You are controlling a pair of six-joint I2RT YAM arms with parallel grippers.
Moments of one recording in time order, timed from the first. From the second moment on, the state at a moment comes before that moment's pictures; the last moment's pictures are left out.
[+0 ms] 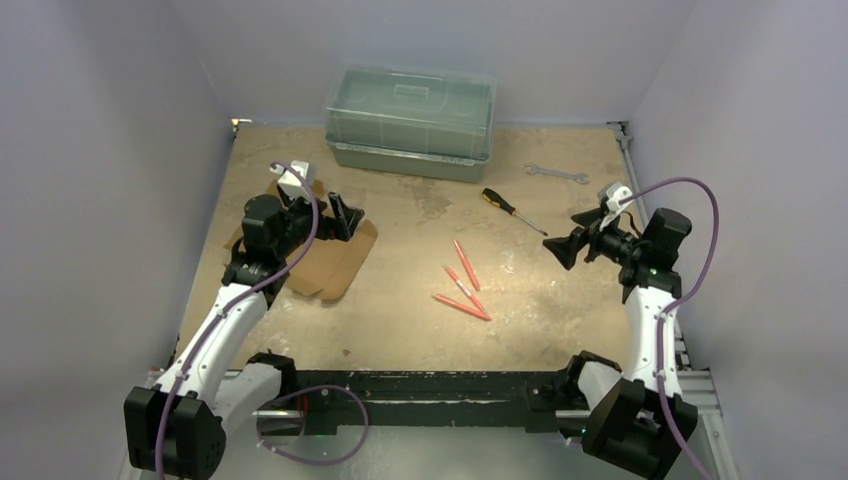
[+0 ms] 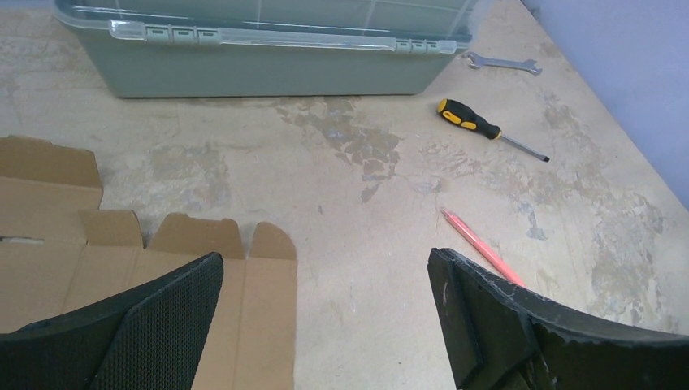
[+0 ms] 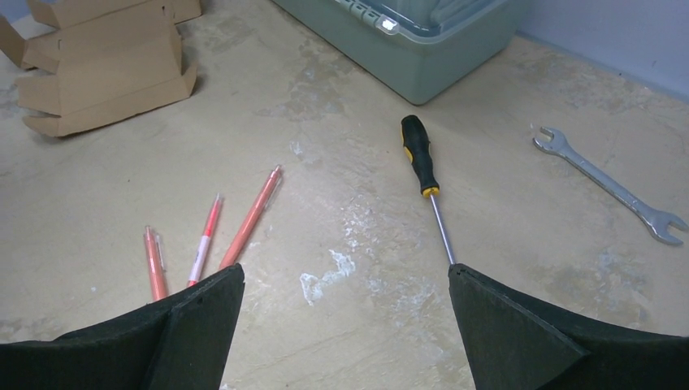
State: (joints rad) left arm -0.18 0.95 0.68 0.04 0.32 -0.24; right arm -0.41 0.94 0.68 -0.25 -1.07 -0.39
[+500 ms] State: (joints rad) left arm -0.18 0.97 0.67 0.04 0.30 -0.18; right arm -0.40 1.06 0.74 -0.30 -1.12 -0.39
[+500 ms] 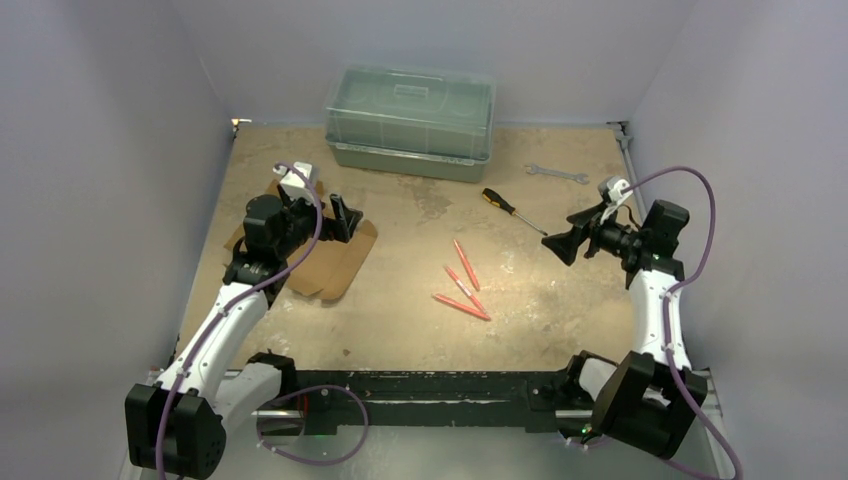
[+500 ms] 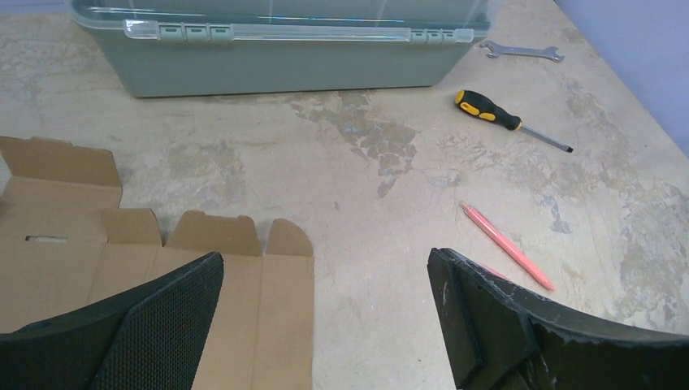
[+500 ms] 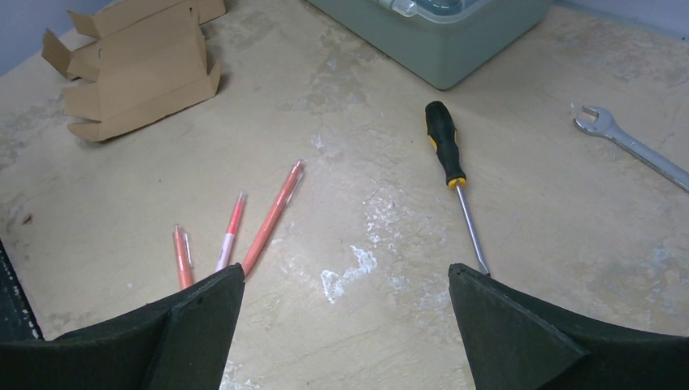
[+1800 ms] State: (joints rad) left arm -0.20 0.96 0.71 -0.16 0.35 -0.51; right arm 0.08 1.03 0.71 -0.34 -0.69 -0.51
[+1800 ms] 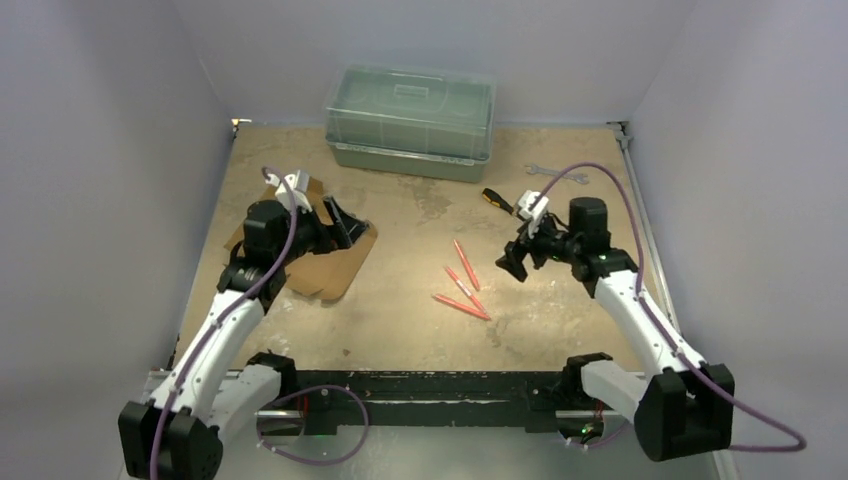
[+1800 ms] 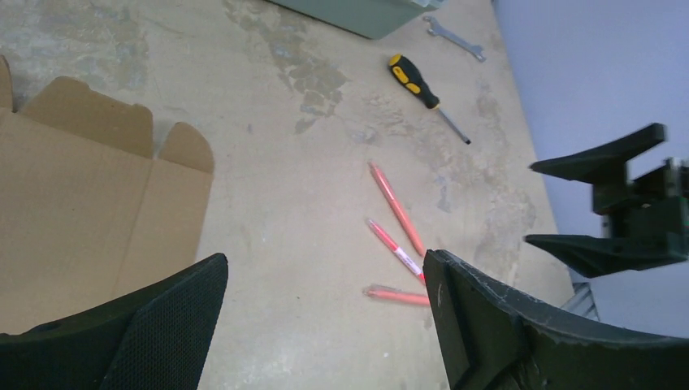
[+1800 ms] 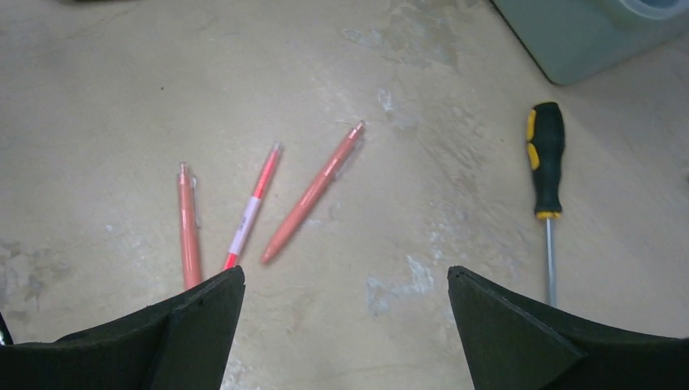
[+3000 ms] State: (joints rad) left arm -0.20 0.98 0.71 -0.30 0.23 -0.35; right arm 0.53 1.67 0.90 -0.17 -0.19 -0.27
